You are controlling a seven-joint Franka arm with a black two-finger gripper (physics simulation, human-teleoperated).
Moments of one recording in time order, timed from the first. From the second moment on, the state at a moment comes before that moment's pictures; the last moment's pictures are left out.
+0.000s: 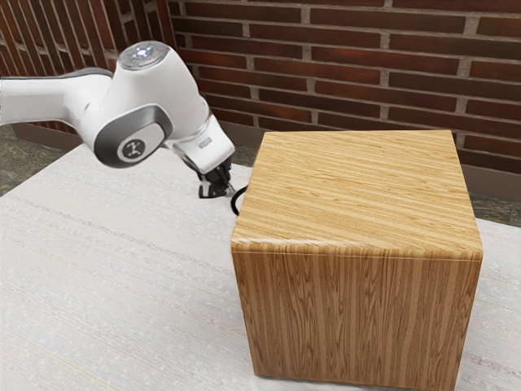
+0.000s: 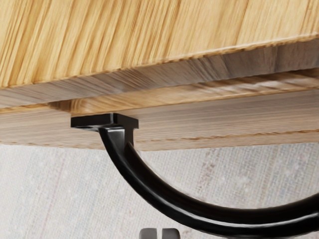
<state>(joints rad) -1.19 -0.21 0.89 -2.11 0.35 2.33 0.80</state>
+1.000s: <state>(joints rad) -1.03 -0.20 0.89 -1.77 0.29 1.83 0.56</state>
